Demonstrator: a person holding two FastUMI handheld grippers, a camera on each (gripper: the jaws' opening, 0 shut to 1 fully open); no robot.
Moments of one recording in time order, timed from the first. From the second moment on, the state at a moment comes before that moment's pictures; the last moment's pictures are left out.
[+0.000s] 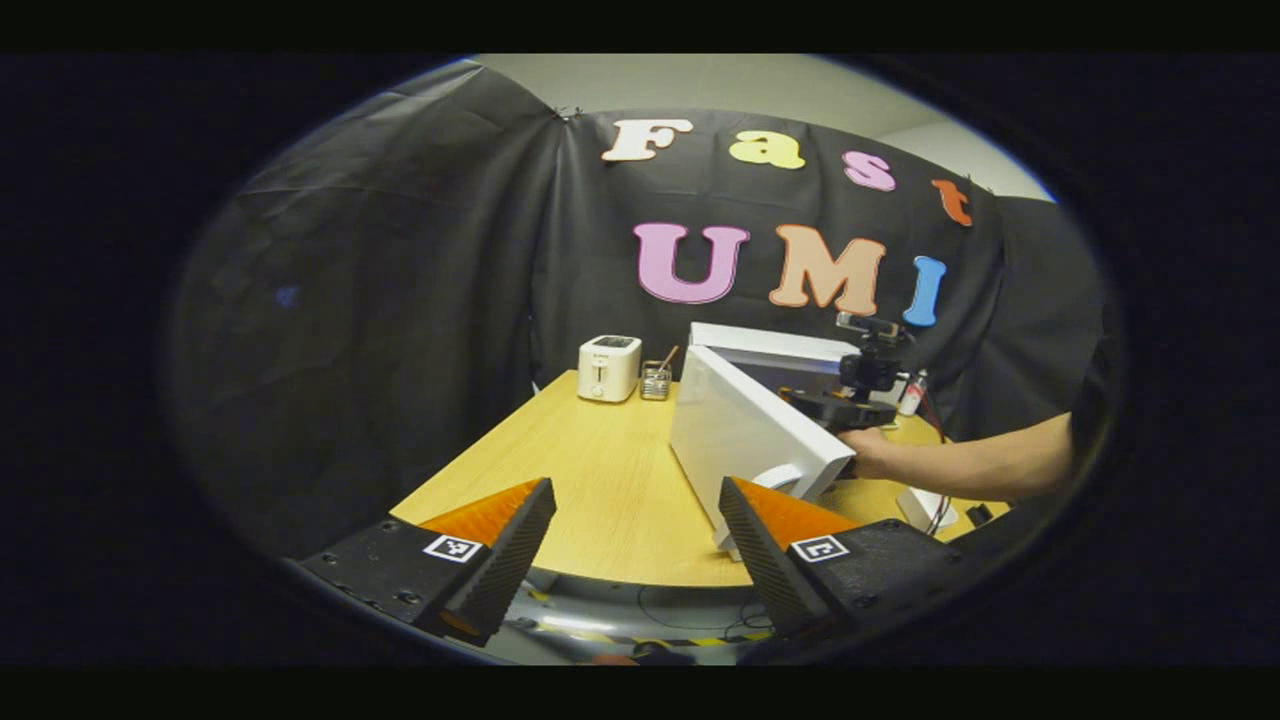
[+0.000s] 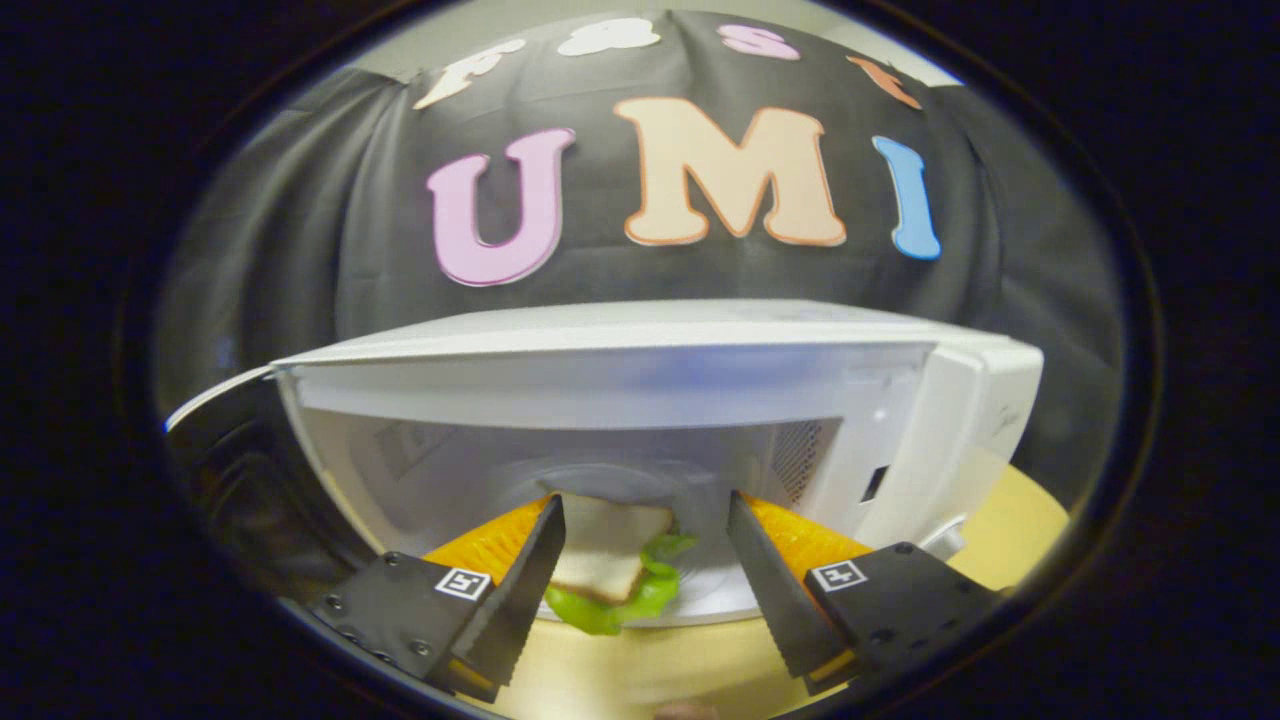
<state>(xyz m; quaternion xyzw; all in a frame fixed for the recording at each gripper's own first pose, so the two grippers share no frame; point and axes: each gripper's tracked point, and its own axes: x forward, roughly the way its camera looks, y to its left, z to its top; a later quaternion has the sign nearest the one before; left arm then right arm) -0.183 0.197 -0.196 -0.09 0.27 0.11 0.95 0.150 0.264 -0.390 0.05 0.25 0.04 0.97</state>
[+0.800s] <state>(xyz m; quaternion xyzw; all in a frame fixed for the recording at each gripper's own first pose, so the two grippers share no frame) -0.150 0.165 -0.253 -0.01 0.28 0.02 0.96 0.032 0.142 -0.176 0.03 0.17 0.06 0.98</state>
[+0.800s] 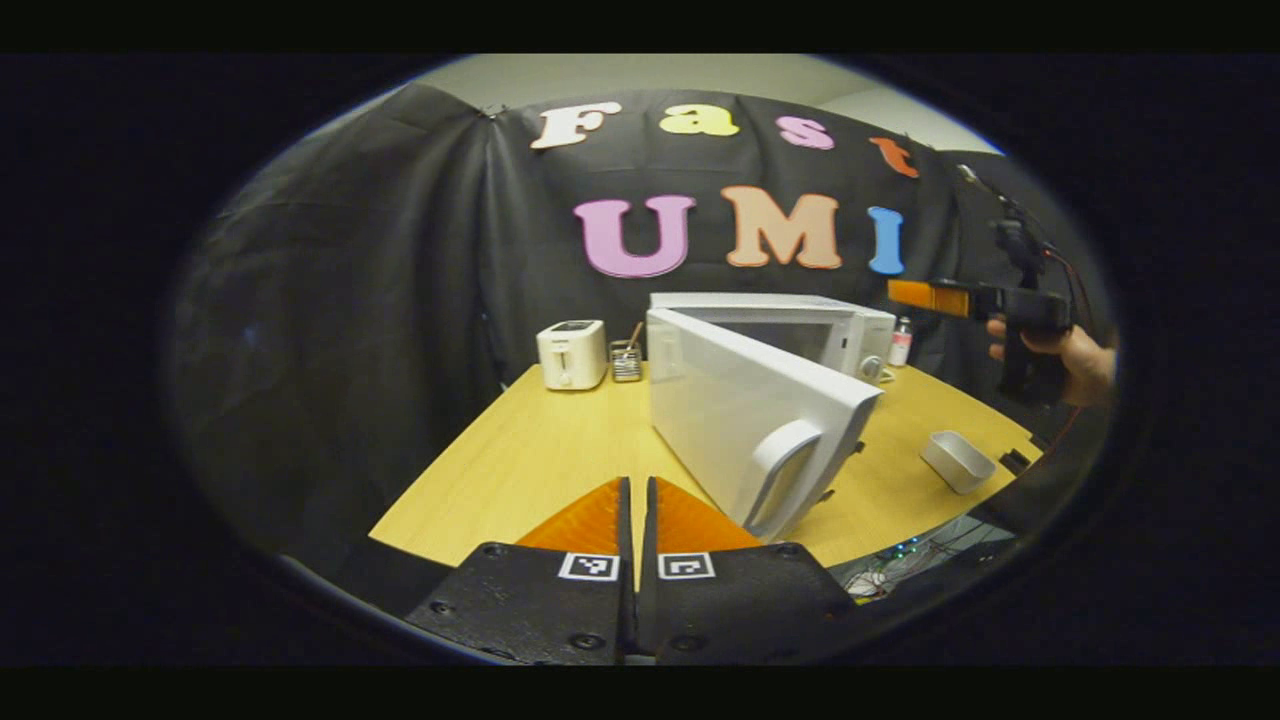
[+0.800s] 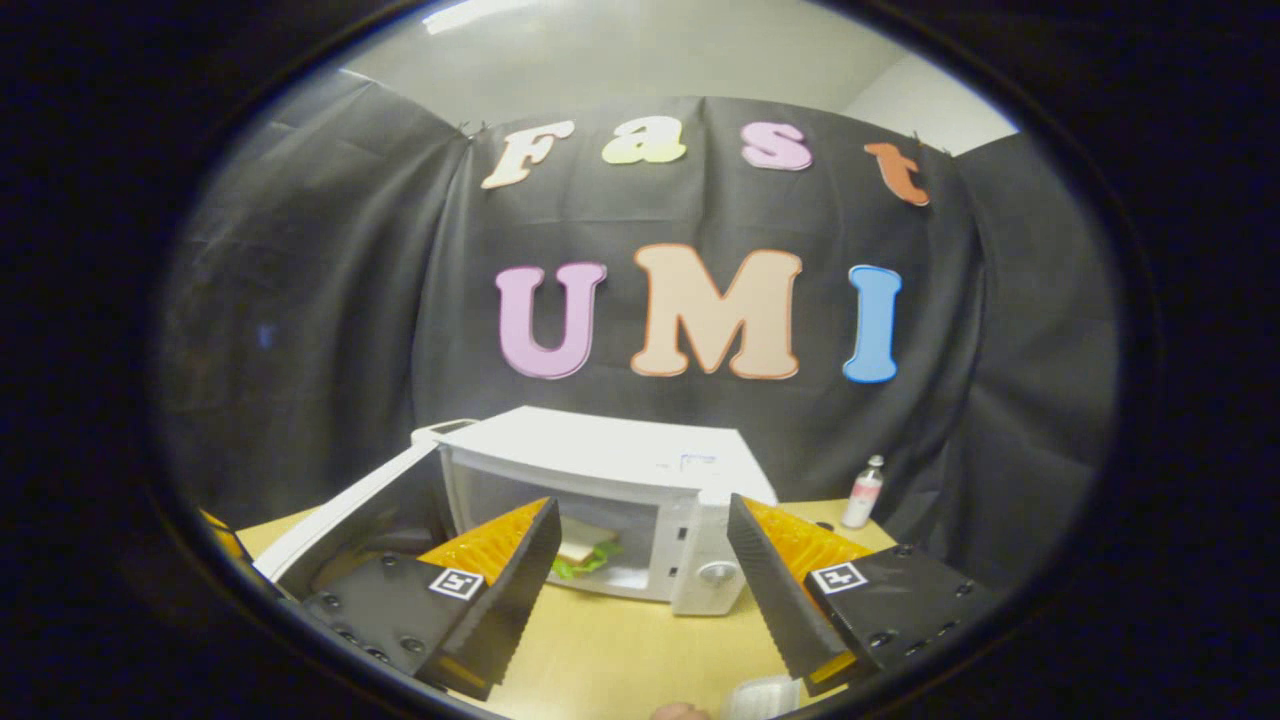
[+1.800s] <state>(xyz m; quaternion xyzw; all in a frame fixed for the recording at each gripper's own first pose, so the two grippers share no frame) -0.085 0.080 -0.269 0.06 0.27 -0.05 0.96 0.049 0.033 -0.044 0.03 0.10 0.02 0.99</state>
